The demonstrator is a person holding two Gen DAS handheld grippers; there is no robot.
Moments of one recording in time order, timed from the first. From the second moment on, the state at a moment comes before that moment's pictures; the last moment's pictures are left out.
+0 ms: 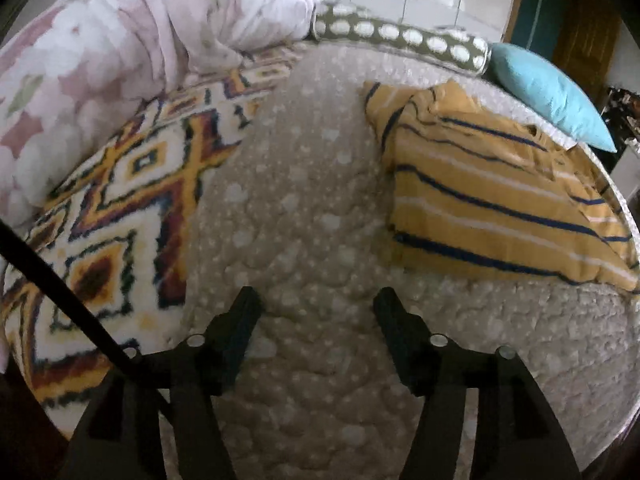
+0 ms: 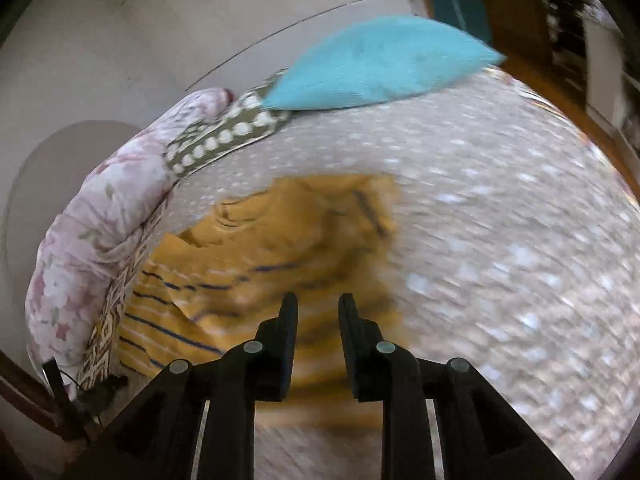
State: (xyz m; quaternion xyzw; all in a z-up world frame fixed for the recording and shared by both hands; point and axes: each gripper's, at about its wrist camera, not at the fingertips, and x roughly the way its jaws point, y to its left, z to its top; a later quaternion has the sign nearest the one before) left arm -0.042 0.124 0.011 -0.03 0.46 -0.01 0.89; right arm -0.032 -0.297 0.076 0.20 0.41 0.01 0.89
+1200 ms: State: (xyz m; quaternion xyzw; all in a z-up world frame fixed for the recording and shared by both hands) left arm -0.134 0.171 0.060 -0.08 0.39 0.02 0.92; right arm 0.174 0.029 0.001 -0.05 0.51 0.09 0.85
